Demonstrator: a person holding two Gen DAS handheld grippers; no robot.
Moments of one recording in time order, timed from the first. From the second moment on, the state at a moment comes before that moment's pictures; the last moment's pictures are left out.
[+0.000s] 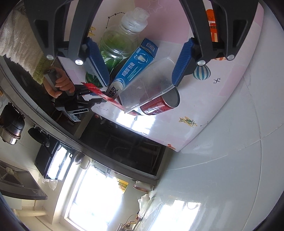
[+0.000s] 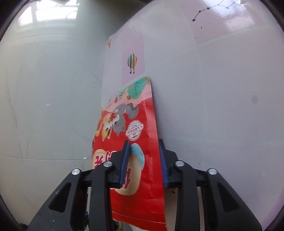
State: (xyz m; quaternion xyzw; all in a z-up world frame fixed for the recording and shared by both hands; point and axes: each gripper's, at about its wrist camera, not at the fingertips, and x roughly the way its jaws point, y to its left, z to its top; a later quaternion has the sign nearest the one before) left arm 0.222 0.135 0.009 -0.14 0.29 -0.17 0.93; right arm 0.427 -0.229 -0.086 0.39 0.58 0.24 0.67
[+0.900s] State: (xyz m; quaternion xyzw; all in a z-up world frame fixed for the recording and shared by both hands) left arm 0.218 0.140 0.022 -0.15 0.29 -0.18 0.93; right arm 0.203 -0.332 -0.088 0.58 0.42 0.23 0.66
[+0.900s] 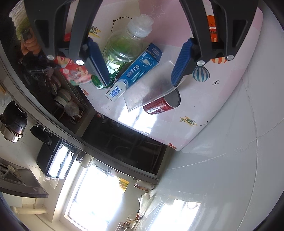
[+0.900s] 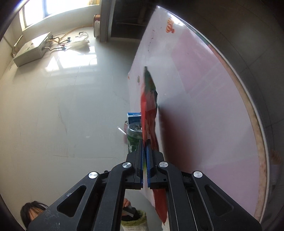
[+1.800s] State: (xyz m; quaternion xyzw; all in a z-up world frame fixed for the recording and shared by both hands) left arm 0.449 0.093 -0.022 0.05 0.57 -0.25 0.78; right arm 0.185 -0.345 -0.079 0.53 0.45 0.24 0.68
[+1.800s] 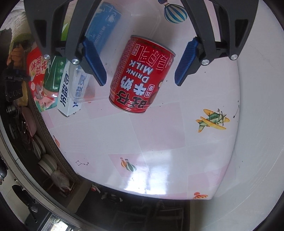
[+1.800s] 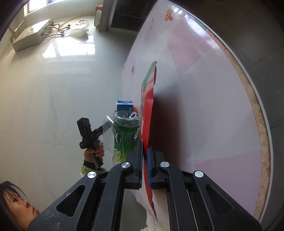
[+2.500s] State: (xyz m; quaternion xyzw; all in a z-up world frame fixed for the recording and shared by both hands) left arm 0.484 0.096 -0.044 0.00 0.64 -0.26 0.72; right arm 0.195 -0.342 -0.082 0.52 0.48 0.24 0.67
